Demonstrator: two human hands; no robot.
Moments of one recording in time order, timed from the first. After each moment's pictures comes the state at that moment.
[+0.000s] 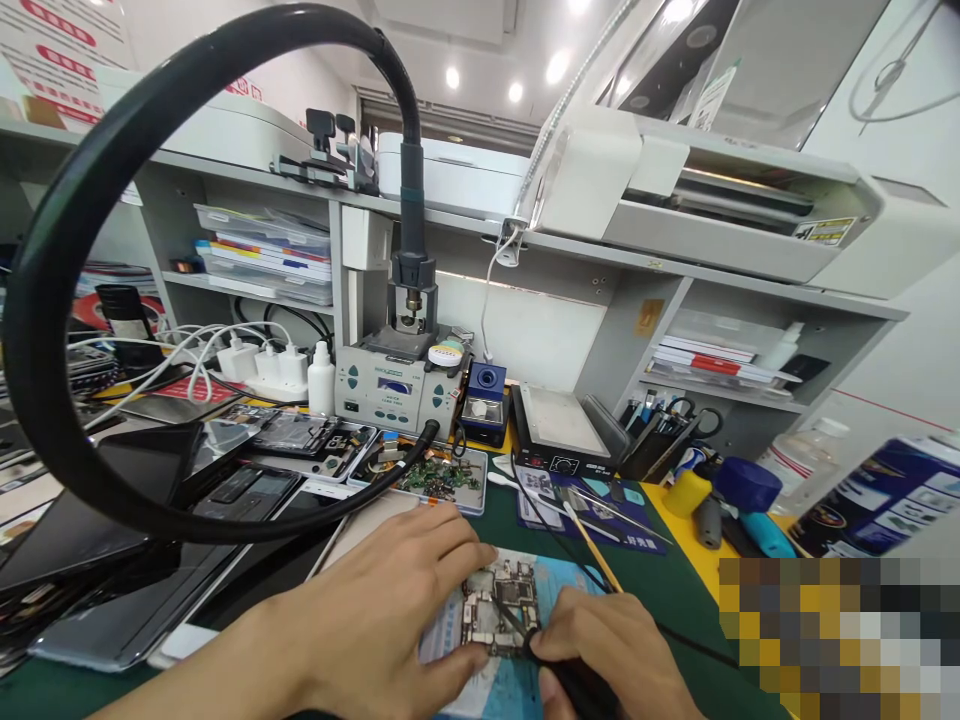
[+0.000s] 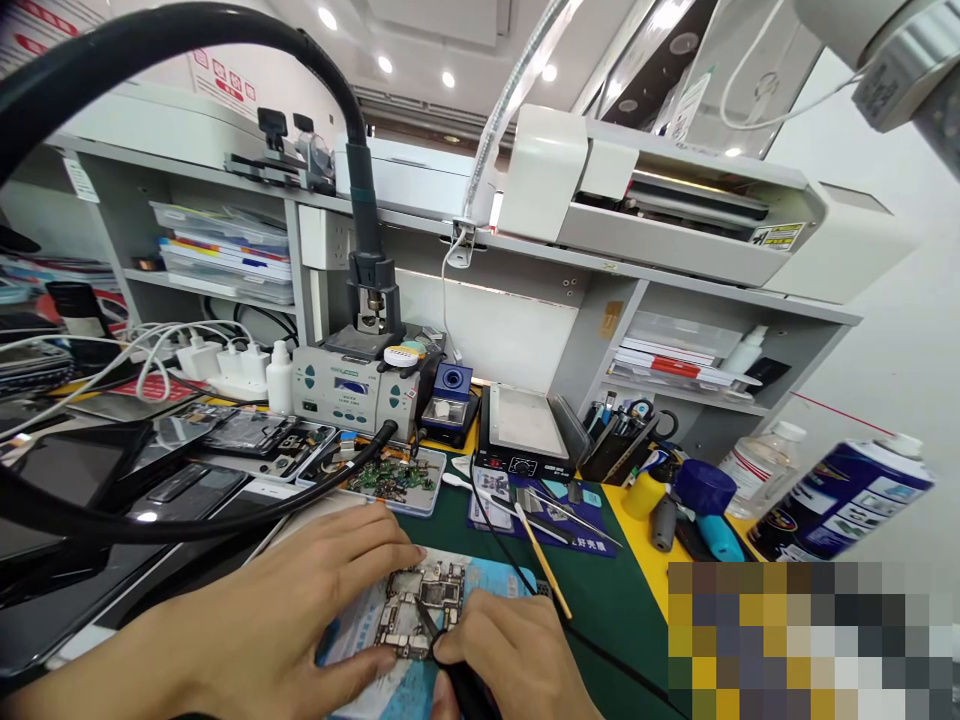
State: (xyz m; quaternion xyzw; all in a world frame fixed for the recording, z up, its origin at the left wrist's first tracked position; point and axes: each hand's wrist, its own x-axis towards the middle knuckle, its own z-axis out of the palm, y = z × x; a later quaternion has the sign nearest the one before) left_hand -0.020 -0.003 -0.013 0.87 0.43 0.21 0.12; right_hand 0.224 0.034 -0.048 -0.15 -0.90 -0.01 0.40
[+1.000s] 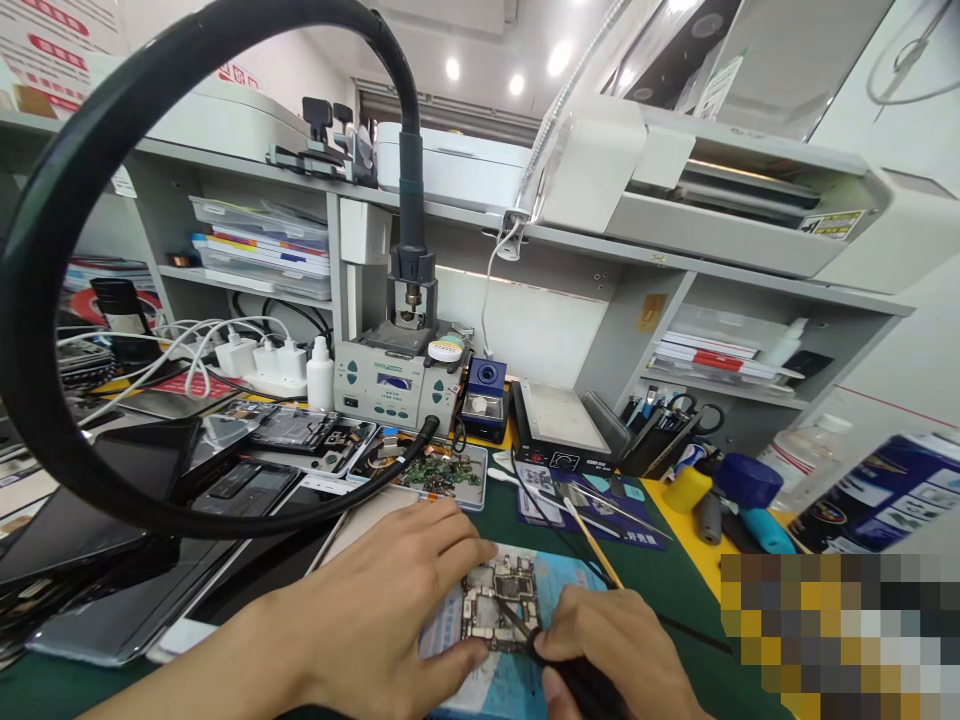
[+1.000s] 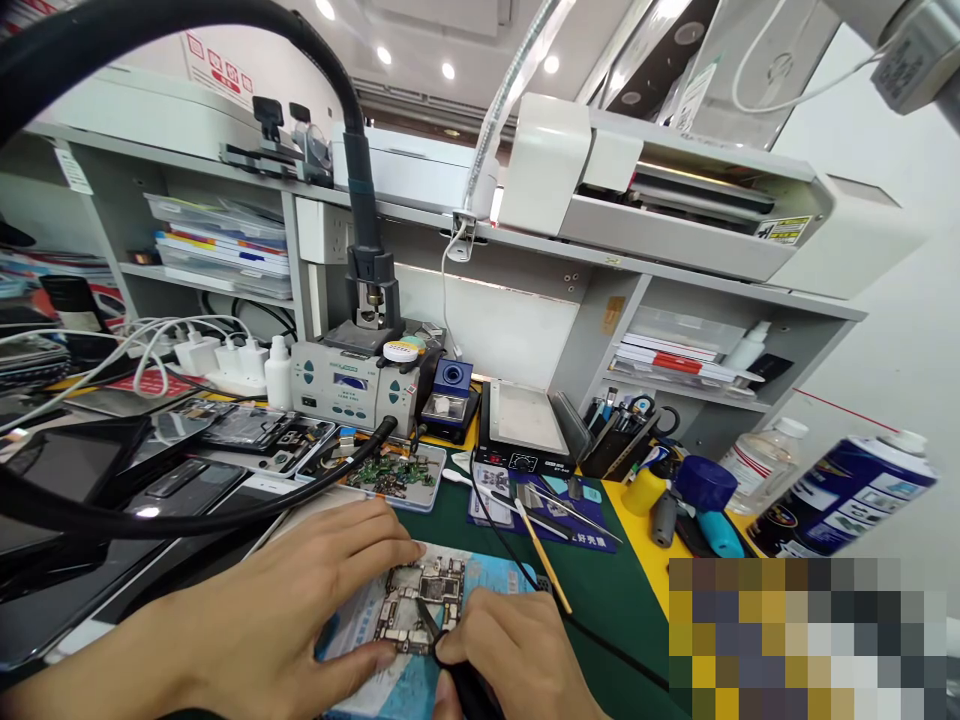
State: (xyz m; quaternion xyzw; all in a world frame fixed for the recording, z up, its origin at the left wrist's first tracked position) left_hand -0.021 -0.004 -0.011 0.87 0.43 0.20 0.11; right_hand 0.225 0.036 -0.055 -0.14 -0.89 -0.02 0.42
